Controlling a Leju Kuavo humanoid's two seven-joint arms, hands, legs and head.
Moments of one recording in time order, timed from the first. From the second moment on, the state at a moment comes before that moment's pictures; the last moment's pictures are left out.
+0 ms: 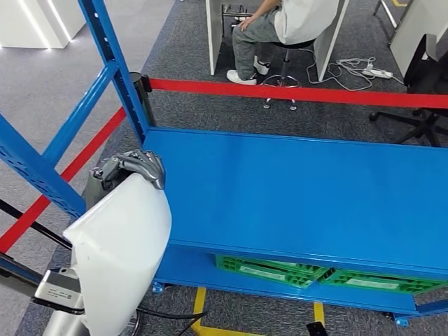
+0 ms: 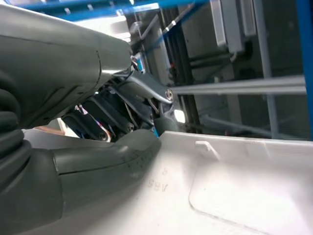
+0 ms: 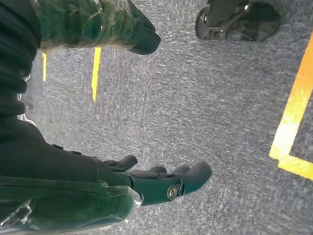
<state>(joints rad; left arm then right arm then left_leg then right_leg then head) -0.15 -0.08 -0.53 -1.62 -0.12 0.07 -0.51 -0.07 0.23 -0.83 -0.18 1.36 -0.08 -0.18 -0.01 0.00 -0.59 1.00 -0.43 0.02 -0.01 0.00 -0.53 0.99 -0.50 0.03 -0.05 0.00</state>
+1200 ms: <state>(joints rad) -0.11 -0.04 -0.55 -1.63 -0.13 0.06 -0.53 -0.07 0.24 -0.84 -0.18 1.36 -0.08 -0.18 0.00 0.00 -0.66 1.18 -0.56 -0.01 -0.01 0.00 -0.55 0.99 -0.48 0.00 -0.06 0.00</state>
